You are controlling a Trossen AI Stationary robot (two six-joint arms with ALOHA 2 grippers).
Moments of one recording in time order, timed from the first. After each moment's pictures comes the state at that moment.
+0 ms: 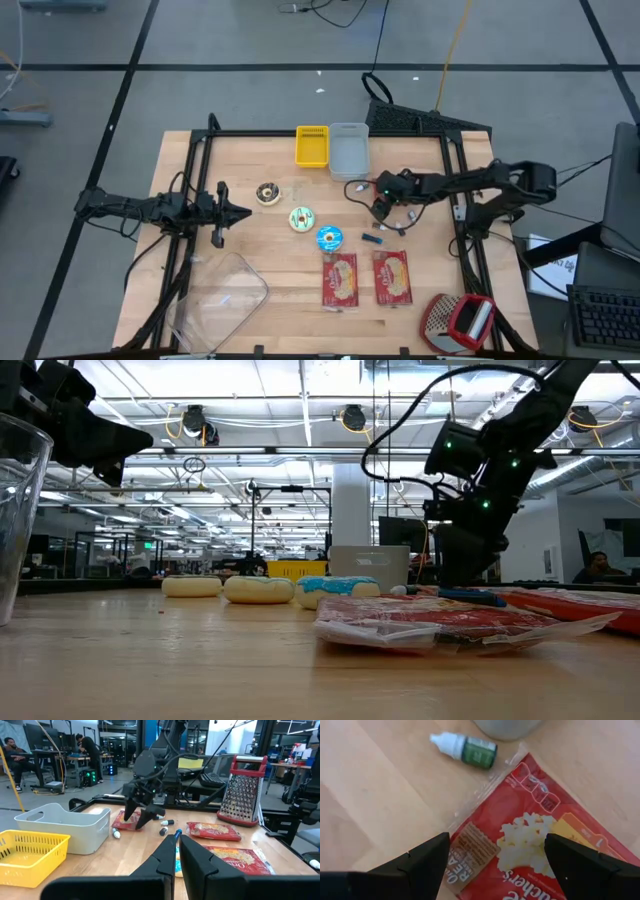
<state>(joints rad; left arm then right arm) -0.16 0.09 0.02 0.11 -0.18 -0.06 -0.28 1.46 0.60 -0.23 0.26 0.37</state>
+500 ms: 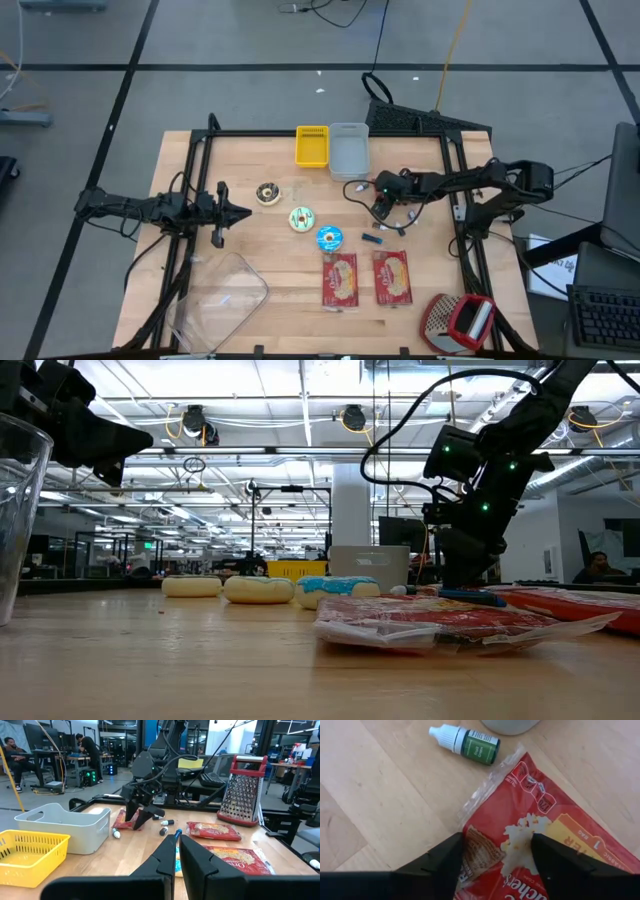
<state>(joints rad) -0.16 0.09 0.02 0.11 -0.18 -0.06 -0.29 1.48 0.60 -0.23 0.21 0.35</state>
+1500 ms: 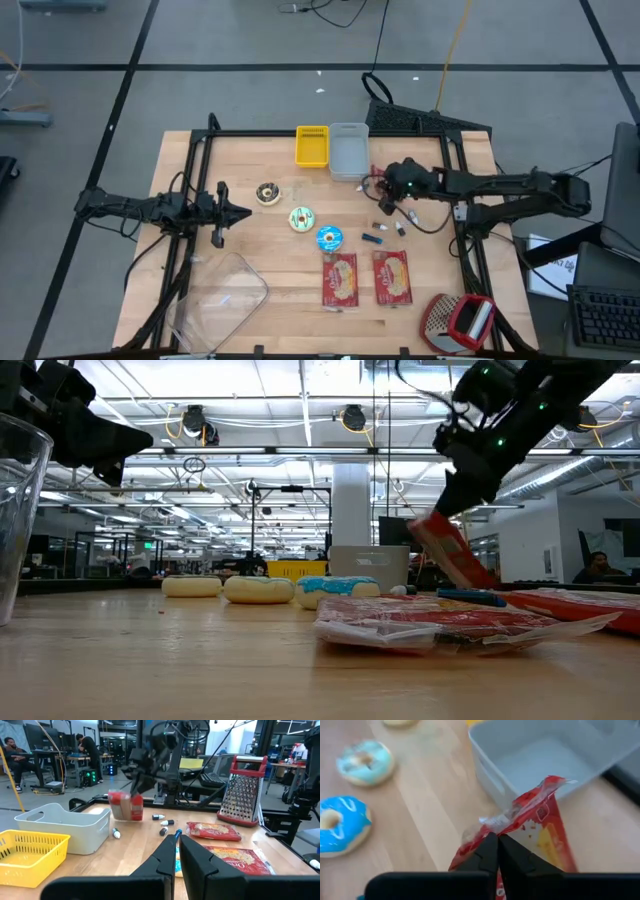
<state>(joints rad) -0.16 0.09 0.02 0.11 -0.18 -0.06 -0.25 1.08 0.60 -0.21 0.20 0.20</state>
